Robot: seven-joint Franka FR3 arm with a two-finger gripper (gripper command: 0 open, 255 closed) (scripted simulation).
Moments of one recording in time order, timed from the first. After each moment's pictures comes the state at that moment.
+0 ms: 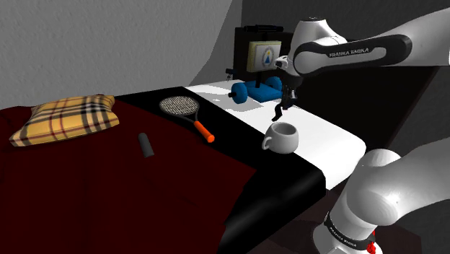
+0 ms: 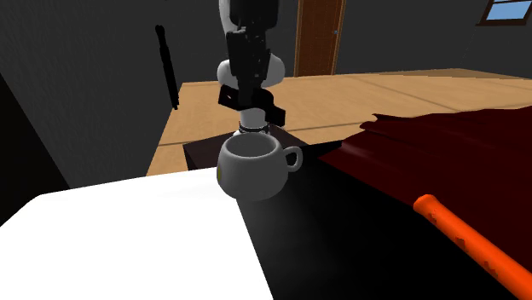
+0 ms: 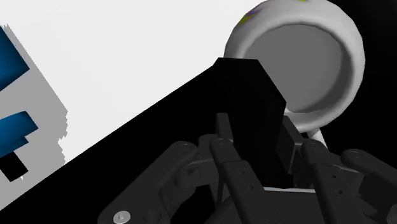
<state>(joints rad) -0.06 -0.62 -0.35 -2.44 -0.36 2.04 -0.93</state>
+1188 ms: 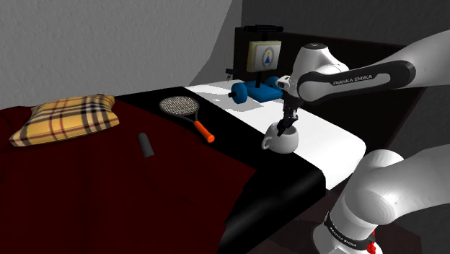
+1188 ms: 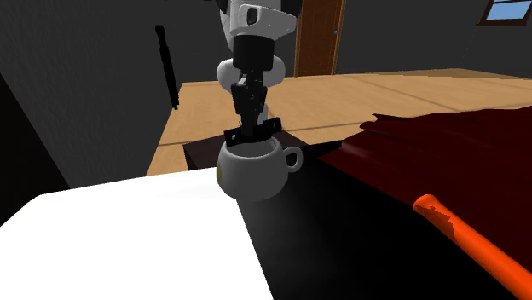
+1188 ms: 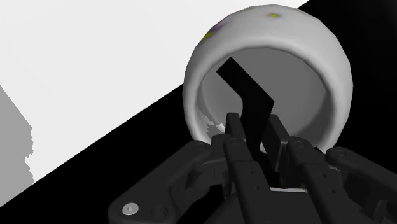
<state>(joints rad) -0.11 -0.69 -0.36 -2.68 -0.43 2.21 -0.89</state>
